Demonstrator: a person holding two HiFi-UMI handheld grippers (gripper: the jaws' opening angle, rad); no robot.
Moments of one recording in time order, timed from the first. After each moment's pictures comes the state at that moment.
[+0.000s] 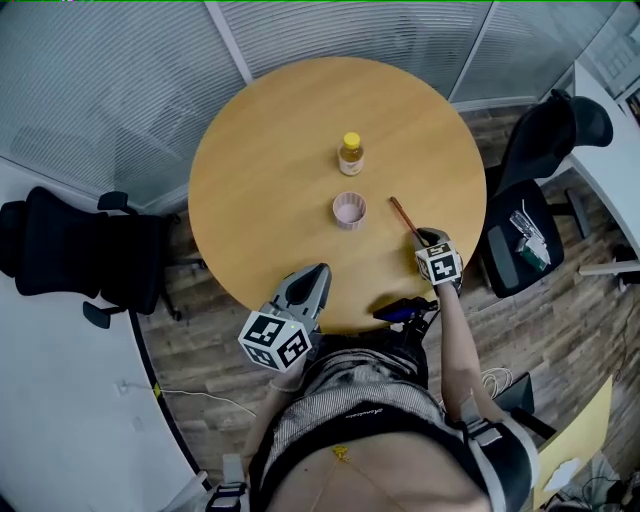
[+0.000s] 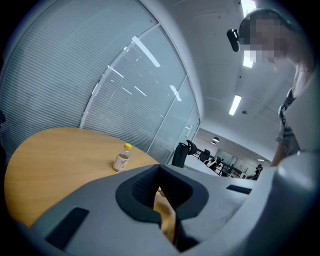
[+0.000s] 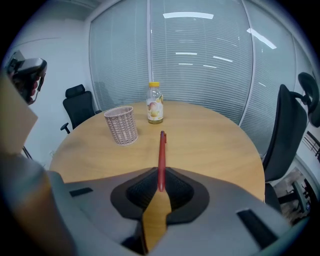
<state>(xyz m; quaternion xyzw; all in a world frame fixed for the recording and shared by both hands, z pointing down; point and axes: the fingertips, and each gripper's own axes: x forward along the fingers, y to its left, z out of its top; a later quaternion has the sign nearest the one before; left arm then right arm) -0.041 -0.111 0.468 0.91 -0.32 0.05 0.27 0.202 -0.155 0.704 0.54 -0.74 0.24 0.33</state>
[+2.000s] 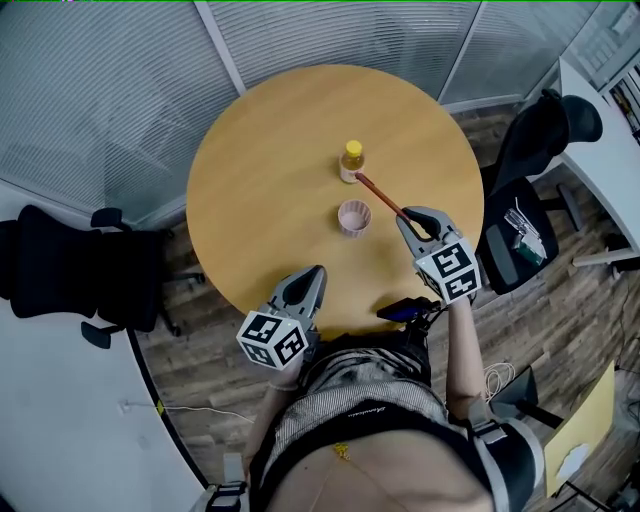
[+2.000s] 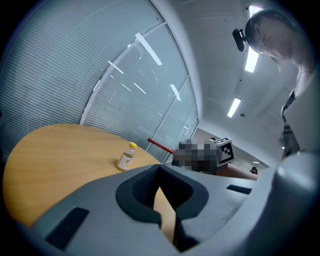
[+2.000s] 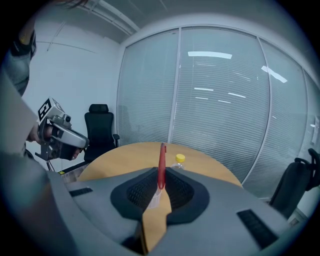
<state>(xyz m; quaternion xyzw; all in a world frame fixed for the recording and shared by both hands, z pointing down) -0.070 -0.133 0.480 0.91 -0.30 0.05 0.28 0.103 -0.184 0.483 0.51 -0.82 0.09 0.24</state>
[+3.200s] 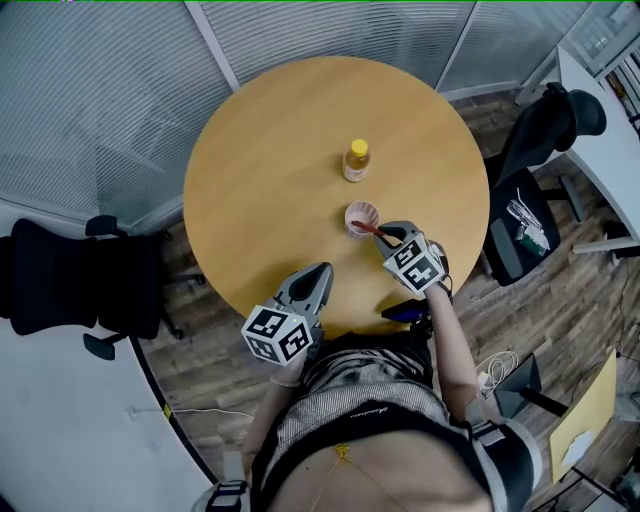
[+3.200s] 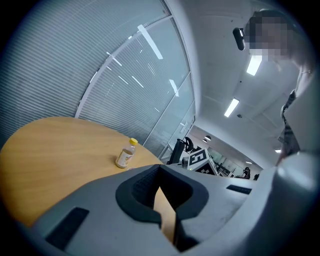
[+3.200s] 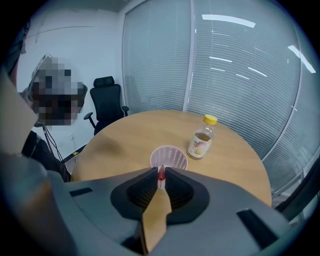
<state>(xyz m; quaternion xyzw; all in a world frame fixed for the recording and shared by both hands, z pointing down) -0.071 -0.164 0.498 0.91 -0.26 0.06 0.30 0.052 -0.201 0.613 0.43 -0.80 0.16 0.38</state>
